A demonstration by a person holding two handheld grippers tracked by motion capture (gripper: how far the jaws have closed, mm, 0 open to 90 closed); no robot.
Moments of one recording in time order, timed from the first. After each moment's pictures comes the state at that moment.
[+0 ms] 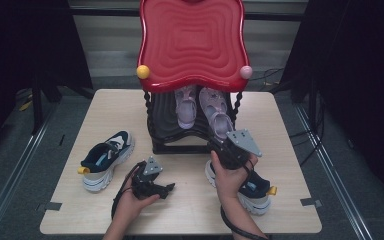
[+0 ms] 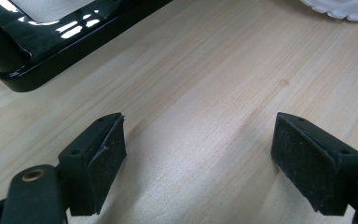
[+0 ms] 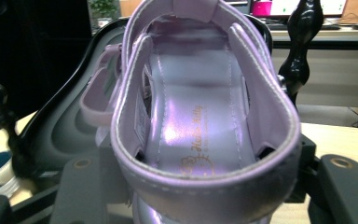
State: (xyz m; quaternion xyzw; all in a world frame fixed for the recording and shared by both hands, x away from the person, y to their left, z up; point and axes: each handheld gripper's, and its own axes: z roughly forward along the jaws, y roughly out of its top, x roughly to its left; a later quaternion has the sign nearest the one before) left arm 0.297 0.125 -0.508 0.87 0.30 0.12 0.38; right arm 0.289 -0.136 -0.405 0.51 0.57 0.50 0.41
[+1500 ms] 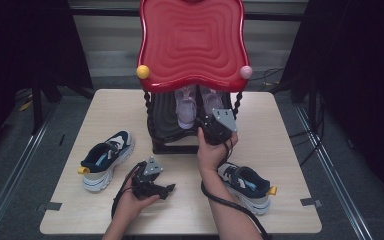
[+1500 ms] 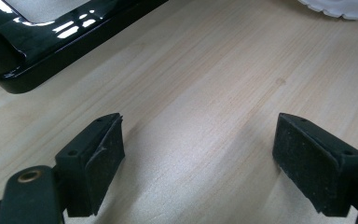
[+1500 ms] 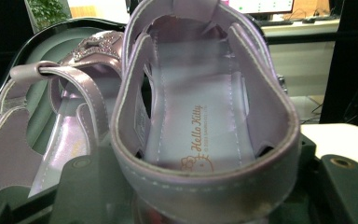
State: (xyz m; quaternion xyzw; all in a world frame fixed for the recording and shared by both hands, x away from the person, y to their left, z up) left arm 0.297 0.124 -0.508 0.87 0.30 0.12 0.38; right arm 0.368 -0.106 -0.418 0.57 0.51 0.47 0.44
